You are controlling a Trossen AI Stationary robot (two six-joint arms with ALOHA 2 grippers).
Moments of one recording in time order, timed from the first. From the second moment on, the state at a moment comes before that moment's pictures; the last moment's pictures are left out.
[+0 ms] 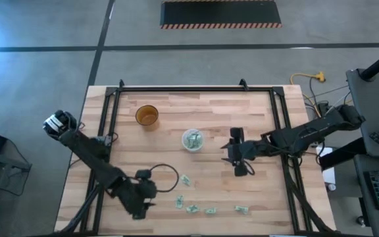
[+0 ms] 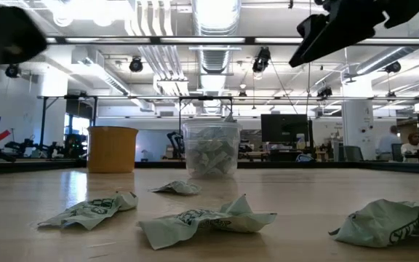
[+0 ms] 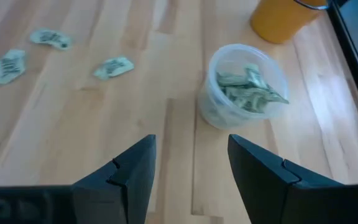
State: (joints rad) left arm -0.77 1.45 0.93 -0.43 -0.28 -0.74; right arm 0.30 1.22 0.84 -0.39 0.31 0.03
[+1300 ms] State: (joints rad) left arm -0.88 1.68 1.04 -0.65 -0.02 -1.46; right arm 0.33 1.22 0.83 -0.39 0.31 0.05
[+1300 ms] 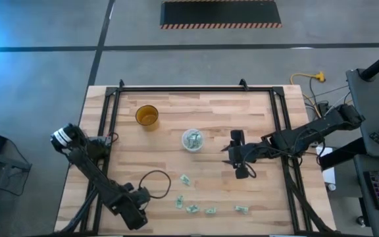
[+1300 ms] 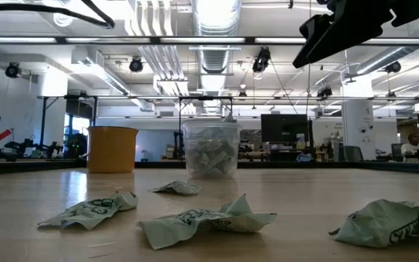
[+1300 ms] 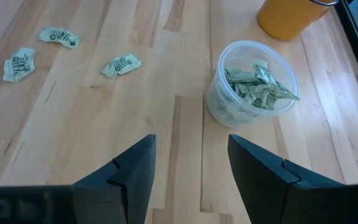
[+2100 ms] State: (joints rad) left arm -0.86 1.79 1.11 -0.78 0.08 -1.48; right arm 0.33 1.22 0.81 -0.39 0.31 0.07
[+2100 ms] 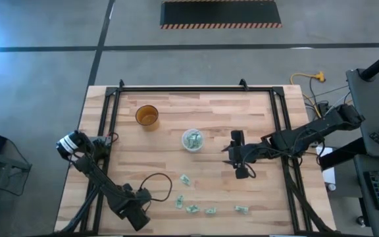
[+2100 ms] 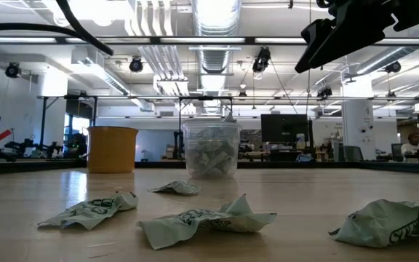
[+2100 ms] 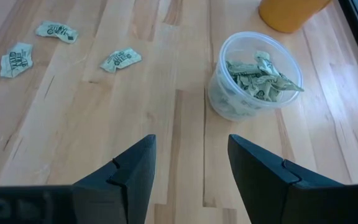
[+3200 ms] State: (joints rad) left arm -0.81 1.78 1.14 -0.78 -0.17 -1.02; right arm 0.33 1.22 0.81 -0.38 0.31 0.08
